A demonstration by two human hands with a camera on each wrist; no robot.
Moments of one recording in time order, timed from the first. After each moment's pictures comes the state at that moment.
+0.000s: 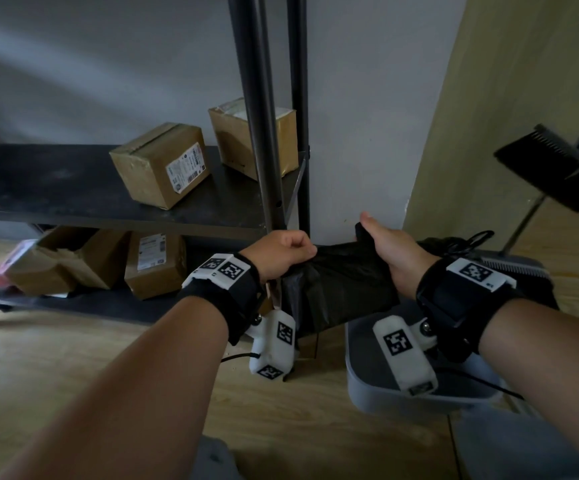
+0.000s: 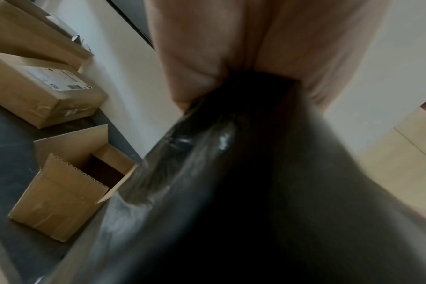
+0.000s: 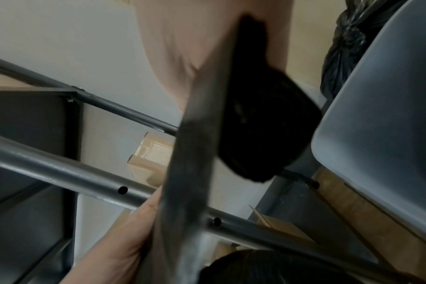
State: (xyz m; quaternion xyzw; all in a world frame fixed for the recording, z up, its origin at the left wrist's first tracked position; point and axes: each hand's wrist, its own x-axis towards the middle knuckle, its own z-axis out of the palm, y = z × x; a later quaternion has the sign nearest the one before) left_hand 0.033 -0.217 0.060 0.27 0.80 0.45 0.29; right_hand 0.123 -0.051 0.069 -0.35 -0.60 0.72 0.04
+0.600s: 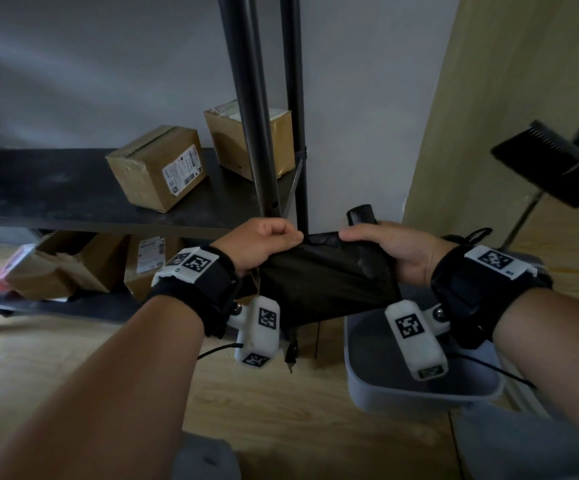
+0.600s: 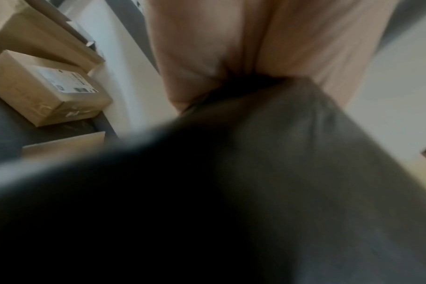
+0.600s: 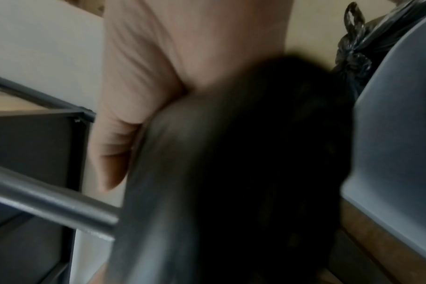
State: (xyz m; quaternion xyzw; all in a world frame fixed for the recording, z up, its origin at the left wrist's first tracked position) left_hand 0.032 -0.236 0.090 0.27 0.78 0.48 0.29; right_hand 0.135 -0.038 0.083 -0.18 -0.62 0.75 -0.12
